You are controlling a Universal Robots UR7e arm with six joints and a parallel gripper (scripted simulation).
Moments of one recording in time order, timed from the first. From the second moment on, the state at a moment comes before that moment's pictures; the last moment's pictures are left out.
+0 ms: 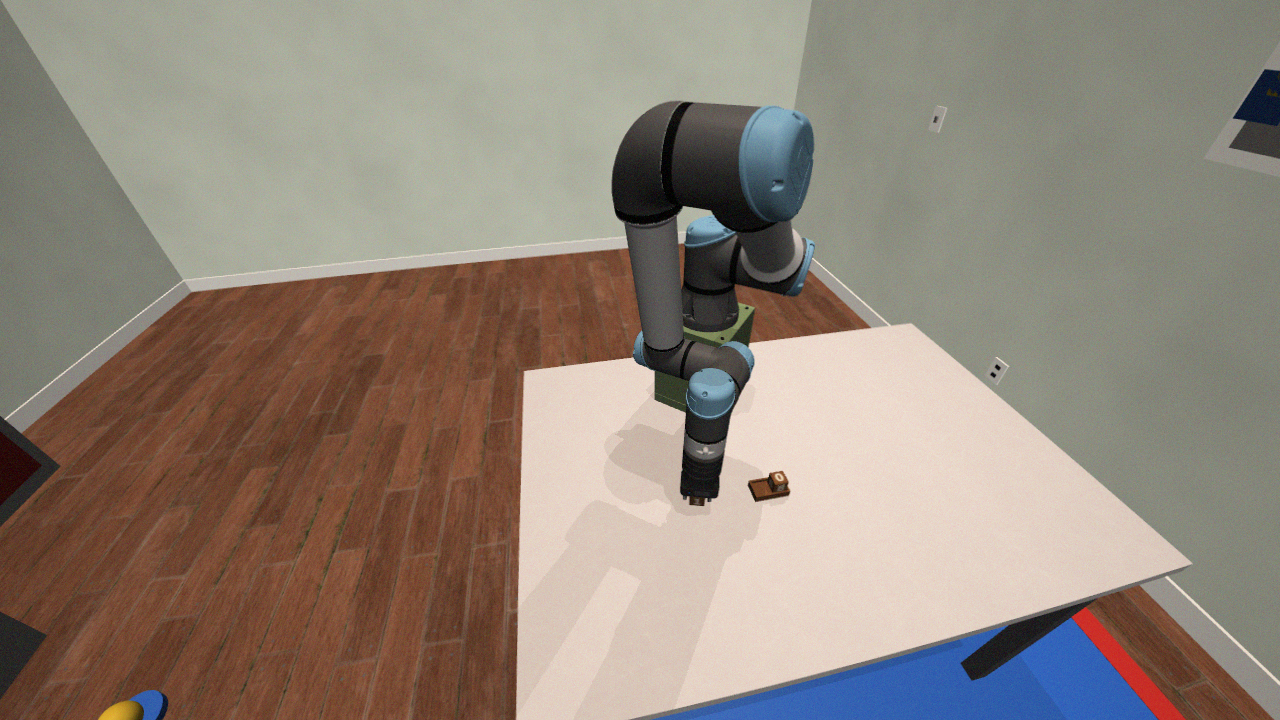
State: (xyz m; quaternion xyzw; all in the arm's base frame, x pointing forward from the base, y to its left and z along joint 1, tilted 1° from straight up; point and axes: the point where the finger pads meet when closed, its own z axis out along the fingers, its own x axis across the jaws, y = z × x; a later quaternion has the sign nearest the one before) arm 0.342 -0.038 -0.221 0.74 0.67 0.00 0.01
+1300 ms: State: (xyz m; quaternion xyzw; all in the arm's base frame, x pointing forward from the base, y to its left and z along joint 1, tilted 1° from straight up) arm 0.345 -0.039 -0.135 0.74 0.67 0.00 0.01
